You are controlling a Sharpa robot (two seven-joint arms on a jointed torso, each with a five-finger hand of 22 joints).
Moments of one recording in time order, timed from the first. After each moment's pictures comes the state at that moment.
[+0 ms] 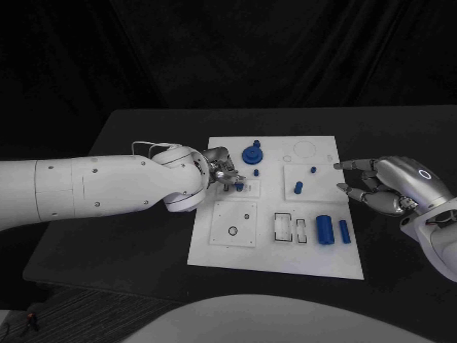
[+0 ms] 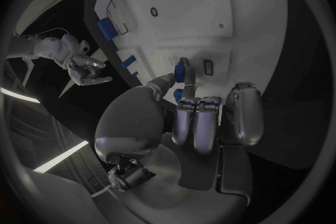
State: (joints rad) left arm 1.27 -0.82 -0.22 1.67 -1.07 -0.32 -0.58; left_hand 1.06 -0.02 0.39 0.06 0.28 1.04 0.04 0.18 0.86 1.46 -0.02 1.57 1.31 1.47 -0.07 1.57 1.31 0.07 1.45 0.03 1.30 1.31; right arm 1.23 -1.12 -0.25 1.81 -1.64 -0.63 -0.10; right_hand 1.34 -0.01 0.19 0.15 0.37 0.78 0.08 0.06 0.06 1.47 -0.02 1.57 1.31 1.46 -0.09 1.46 1.31 0.05 1.47 0.03 1.37 1.31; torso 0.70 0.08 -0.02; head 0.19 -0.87
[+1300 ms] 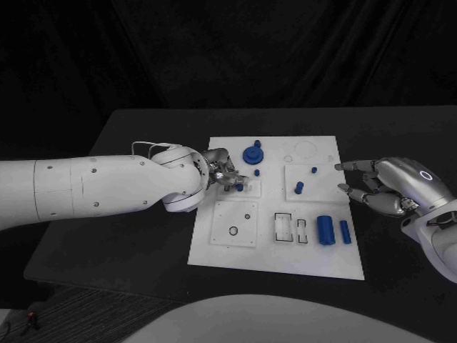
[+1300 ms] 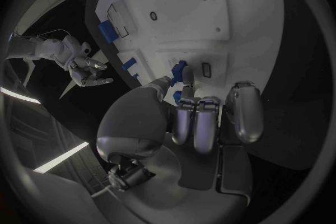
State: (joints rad) left arm 1.27 -0.83 -0.22 1.68 -1.07 -0.30 -0.57; left_hand 1.07 0.00 0.19 0.23 0.24 1.02 0.05 0.27 0.93 1.47 -0.02 1.57 1.31 1.47 -0.07 1.57 1.31 0.07 1.44 0.04 1.28 1.31; right arm 1.23 -1.12 -0.25 1.81 -1.64 -0.63 -0.10; right_hand 1.34 -0.01 0.19 0.14 0.38 0.78 0.08 0.06 0.06 1.47 -0.02 1.57 1.31 1.46 -0.09 1.46 1.31 0.05 1.47 0.03 1.37 1.31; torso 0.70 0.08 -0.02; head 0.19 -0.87
